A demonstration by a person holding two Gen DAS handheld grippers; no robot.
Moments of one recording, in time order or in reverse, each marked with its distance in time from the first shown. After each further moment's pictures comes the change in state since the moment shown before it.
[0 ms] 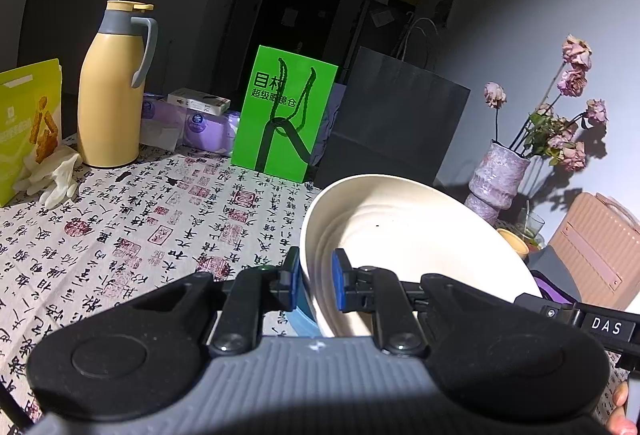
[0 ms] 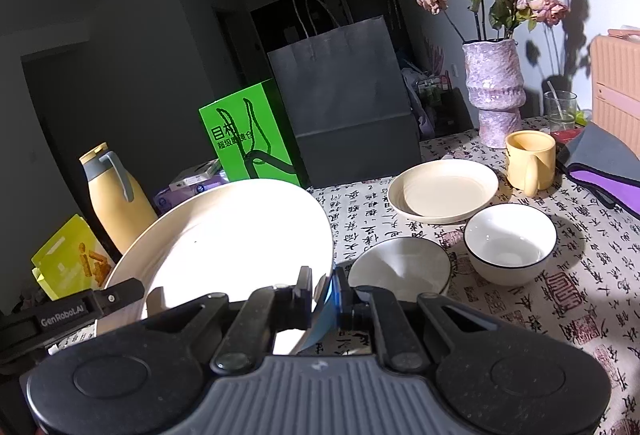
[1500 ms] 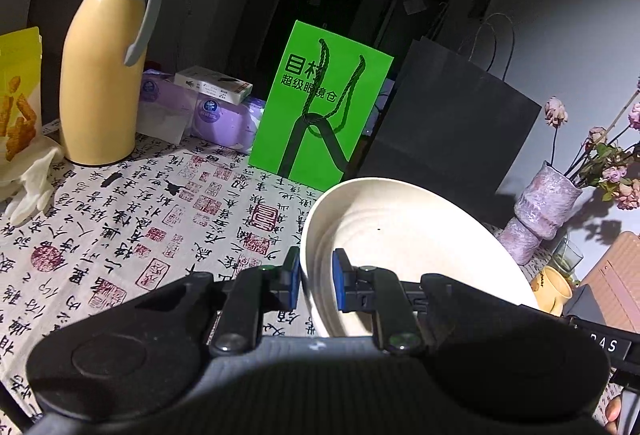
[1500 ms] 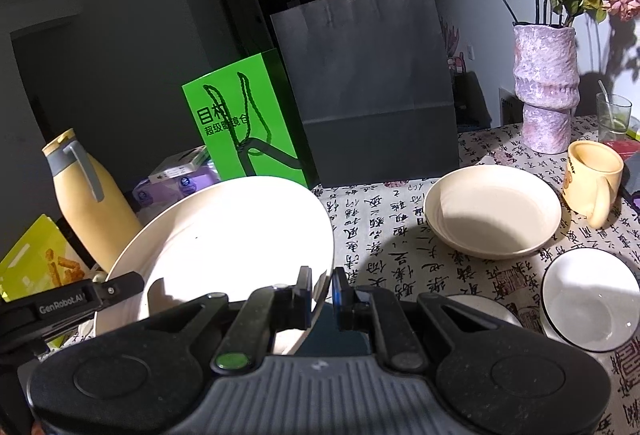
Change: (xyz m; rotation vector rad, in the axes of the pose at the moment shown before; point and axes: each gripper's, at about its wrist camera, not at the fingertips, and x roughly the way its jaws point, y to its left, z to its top) left arm 0.116 0.049 0.055 -0.084 0.061 0.034; right arm 0.132 0.028 0.050 -0.033 0.083 -0.010
